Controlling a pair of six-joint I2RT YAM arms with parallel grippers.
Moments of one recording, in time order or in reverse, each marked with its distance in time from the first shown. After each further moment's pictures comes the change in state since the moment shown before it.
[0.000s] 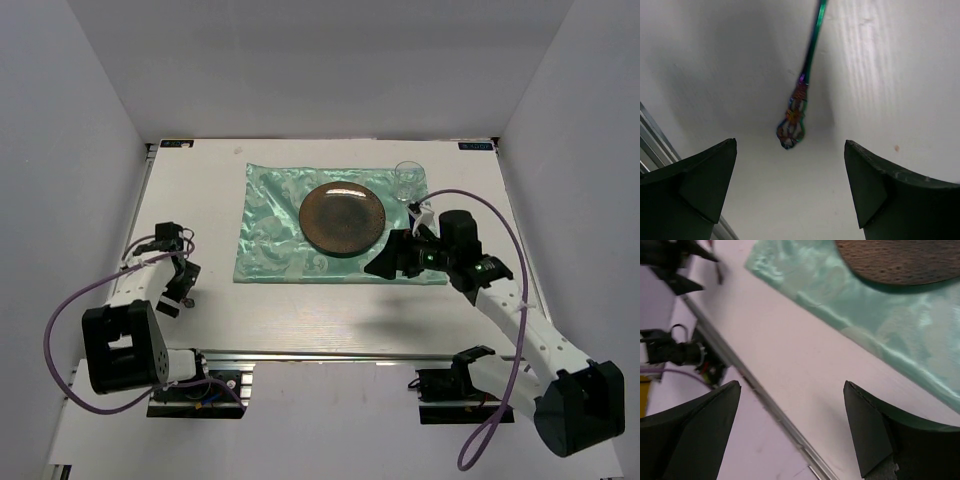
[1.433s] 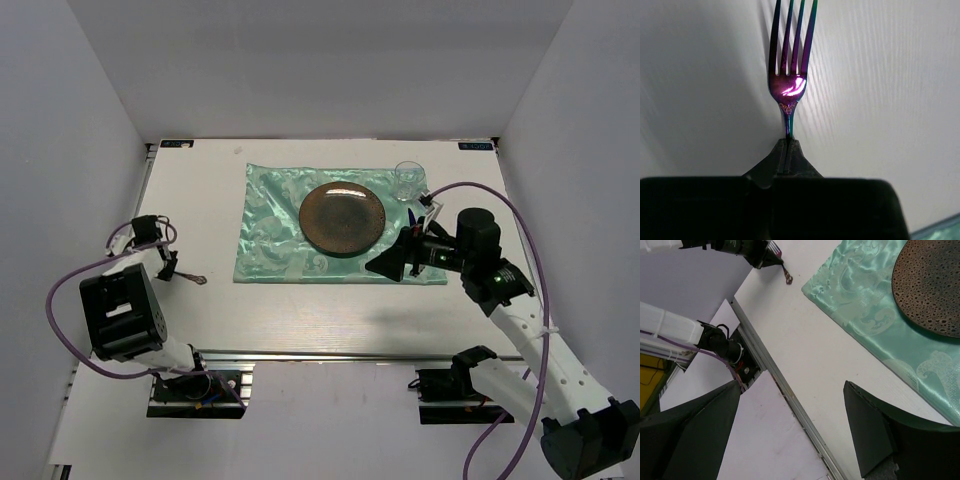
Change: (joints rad) left arm 0.192 0.224 -0.034 0.568 0.078 0.091; right arm 0.029 -0.180 0.040 0.042 -0.154 0.055
